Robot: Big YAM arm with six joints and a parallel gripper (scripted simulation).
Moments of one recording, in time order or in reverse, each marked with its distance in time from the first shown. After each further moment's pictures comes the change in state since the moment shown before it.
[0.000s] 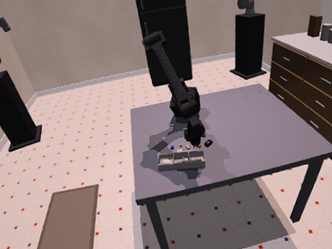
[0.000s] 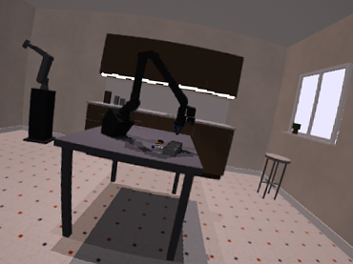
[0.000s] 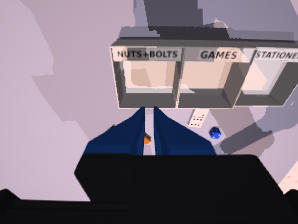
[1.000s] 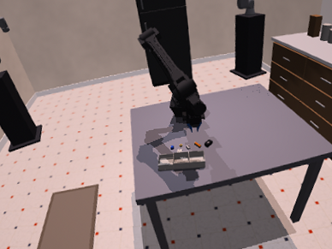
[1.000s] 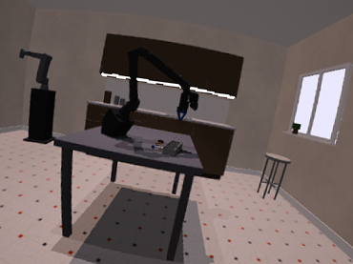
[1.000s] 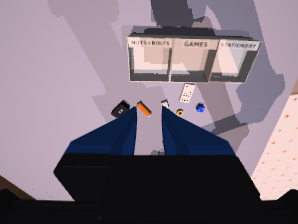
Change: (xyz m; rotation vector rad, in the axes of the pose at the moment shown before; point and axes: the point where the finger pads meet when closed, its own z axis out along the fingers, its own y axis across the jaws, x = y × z) arm -0.002 0.002 -0.108 -0.009 -0.017 -0.016
